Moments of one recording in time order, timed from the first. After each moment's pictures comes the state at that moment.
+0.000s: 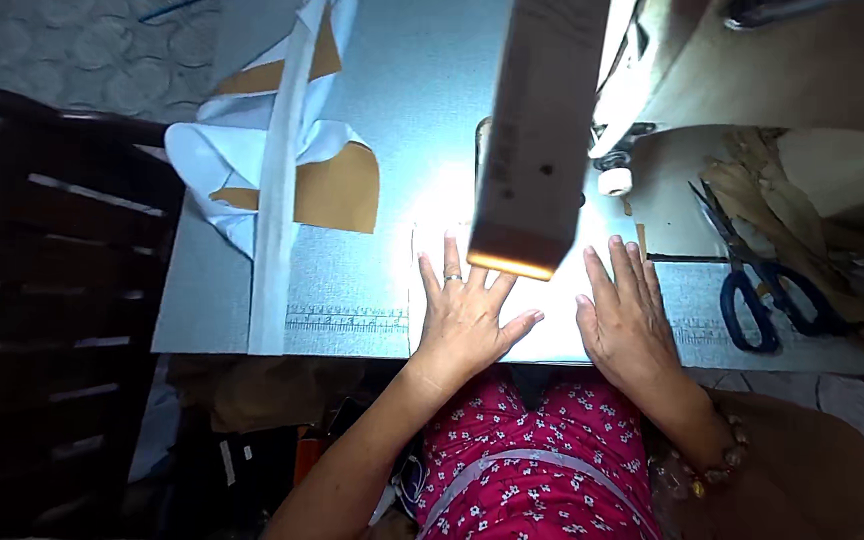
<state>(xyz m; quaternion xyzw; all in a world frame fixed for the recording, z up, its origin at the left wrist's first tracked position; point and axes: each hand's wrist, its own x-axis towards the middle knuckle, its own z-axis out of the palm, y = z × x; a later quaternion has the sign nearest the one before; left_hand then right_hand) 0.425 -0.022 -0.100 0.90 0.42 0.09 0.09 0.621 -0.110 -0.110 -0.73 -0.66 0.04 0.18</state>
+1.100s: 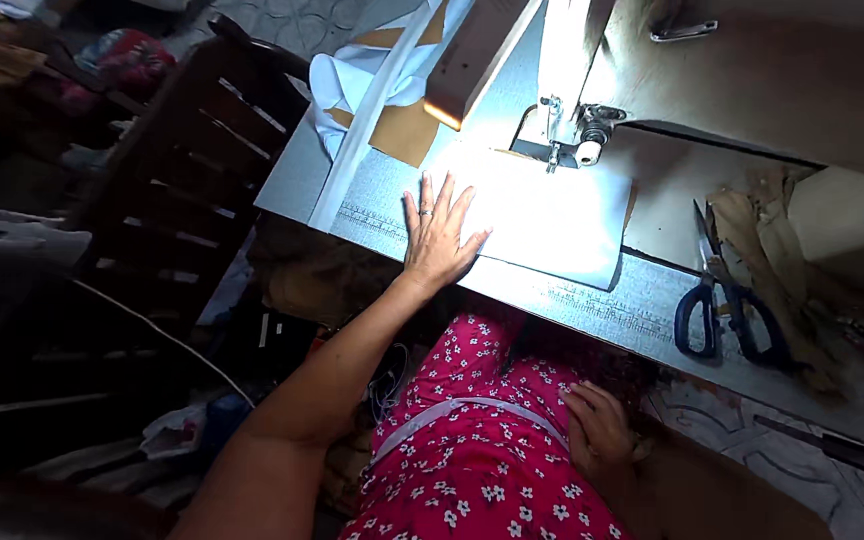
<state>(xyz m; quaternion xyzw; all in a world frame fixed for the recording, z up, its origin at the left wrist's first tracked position) 0.418 -0.033 -0.103 0.79 0.58 0.18 0.05 0.664 -0.282 -0.183 -0.58 -0.68 0.13 0.42</state>
